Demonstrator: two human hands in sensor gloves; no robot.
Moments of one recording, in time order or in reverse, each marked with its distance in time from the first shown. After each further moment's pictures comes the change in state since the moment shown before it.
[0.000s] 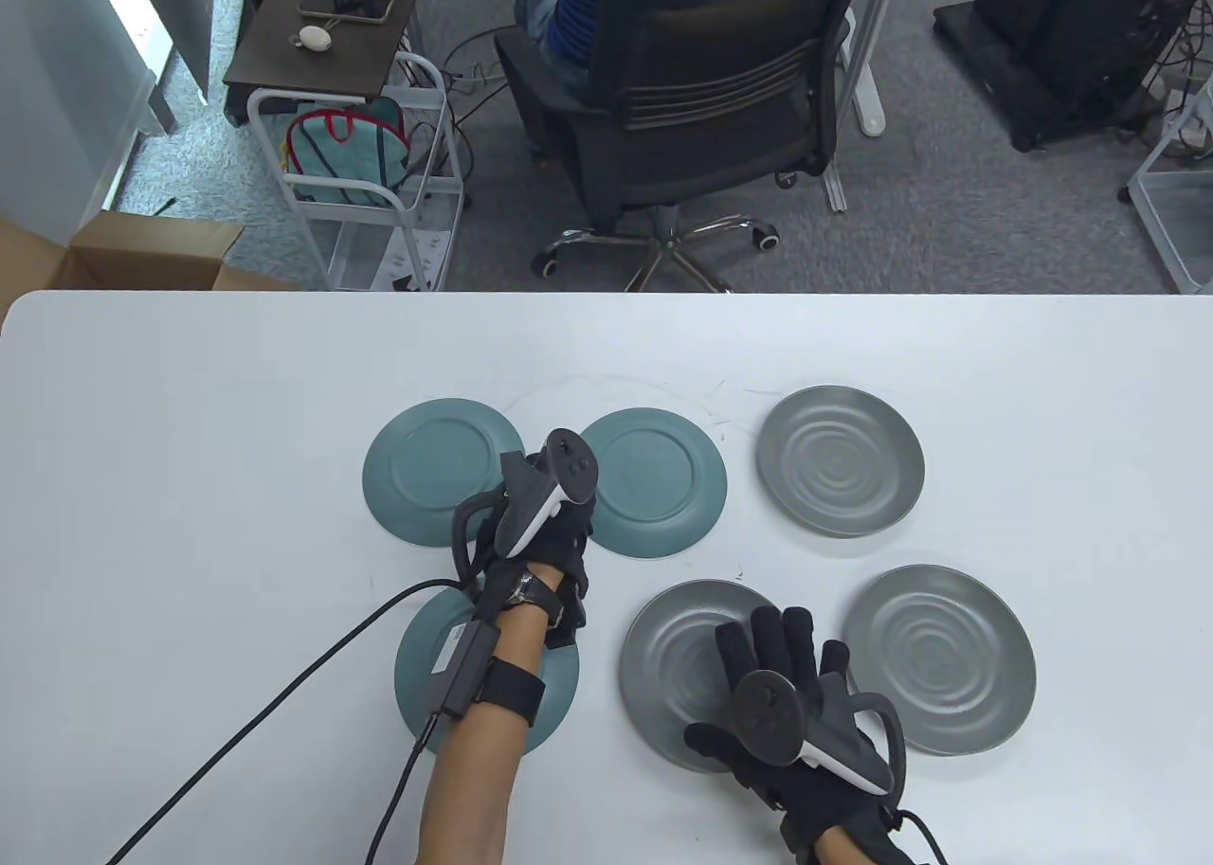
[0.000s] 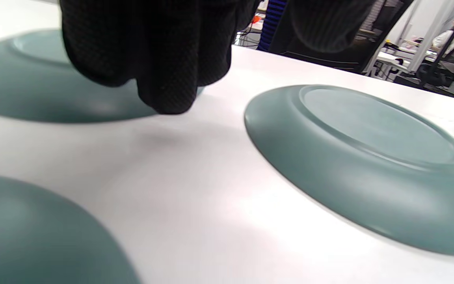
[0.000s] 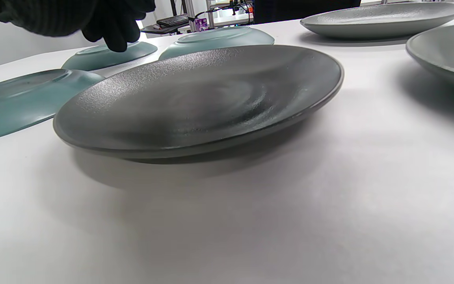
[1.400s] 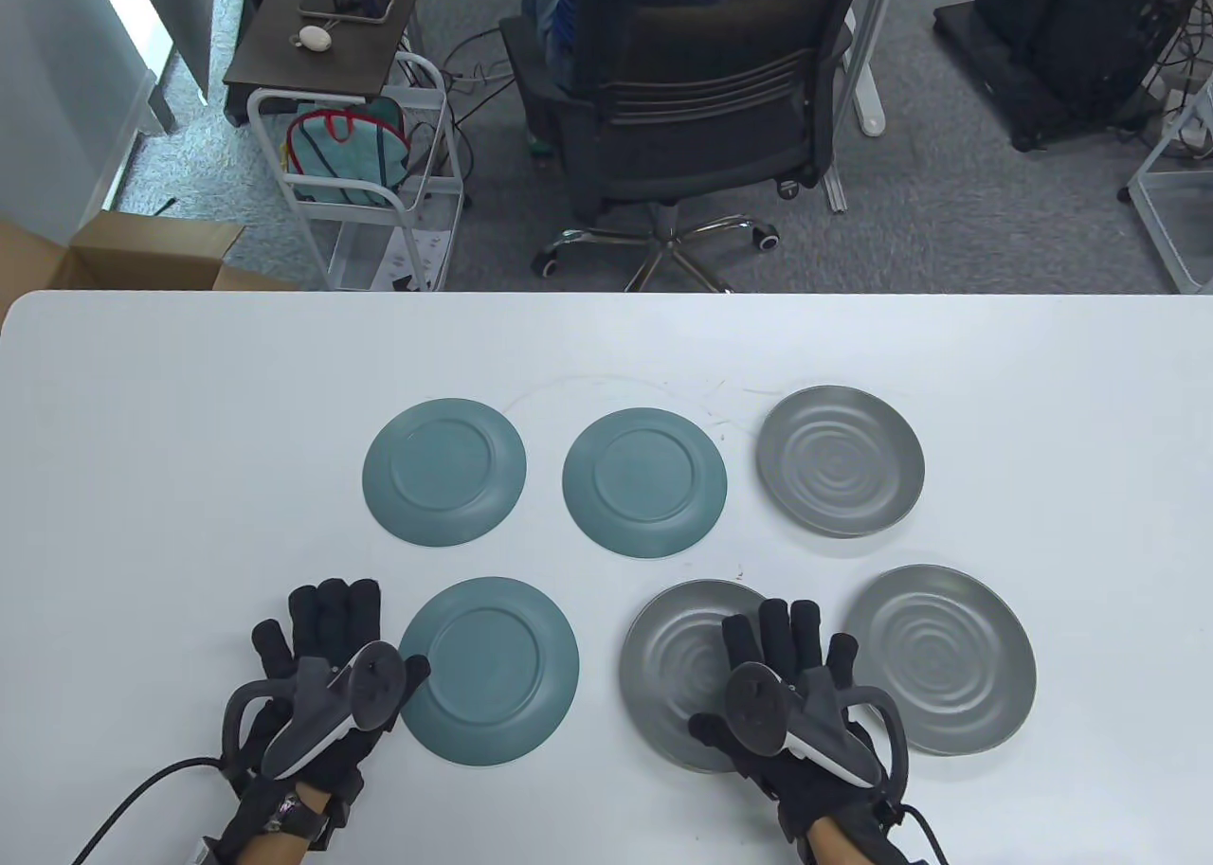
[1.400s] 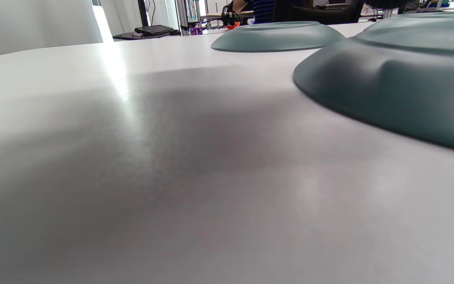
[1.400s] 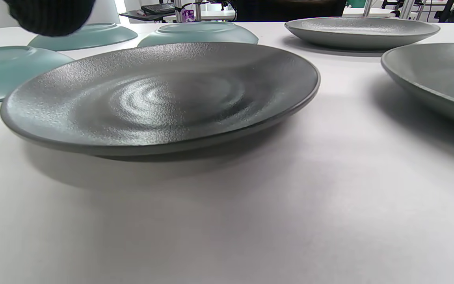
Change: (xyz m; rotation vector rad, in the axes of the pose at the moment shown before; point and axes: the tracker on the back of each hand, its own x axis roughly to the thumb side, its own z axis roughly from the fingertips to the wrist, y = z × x) left_hand -0.192 -0.048 0.121 0.045 -0.103 -0.274; right_hand 0.002 0.003 -0.010 0.012 0.070 0.102
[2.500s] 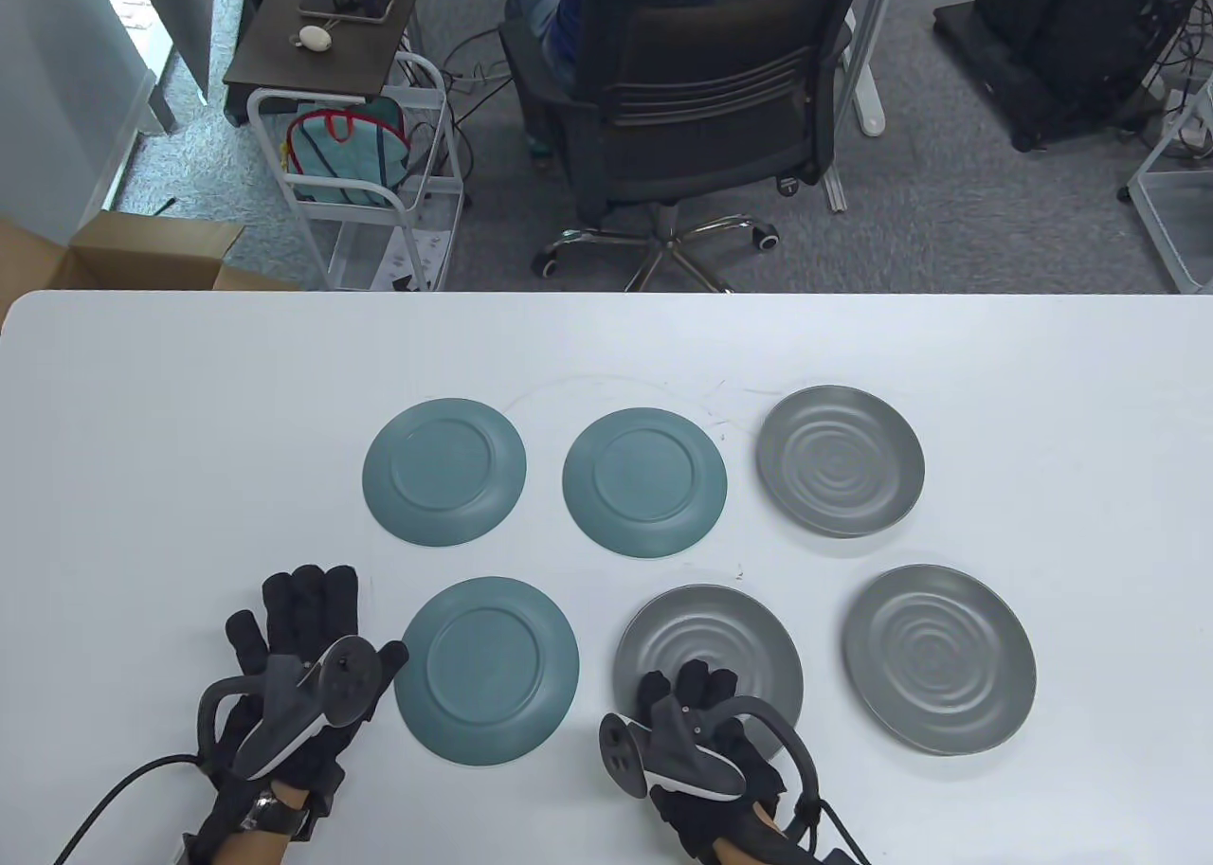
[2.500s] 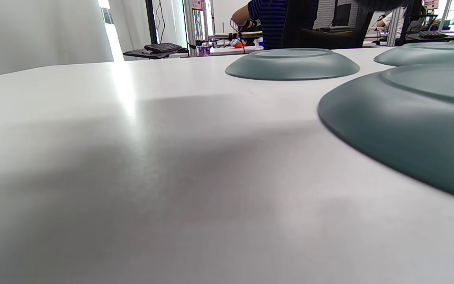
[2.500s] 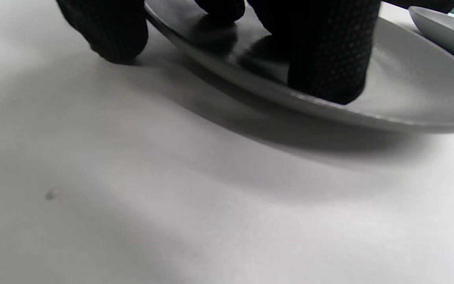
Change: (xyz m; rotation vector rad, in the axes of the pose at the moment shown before) left_hand -0.016 0.012 0.002 0.068 0.016 0.015; right_hand 0.096 0.035 -0.005 0.147 -0.164 0.345
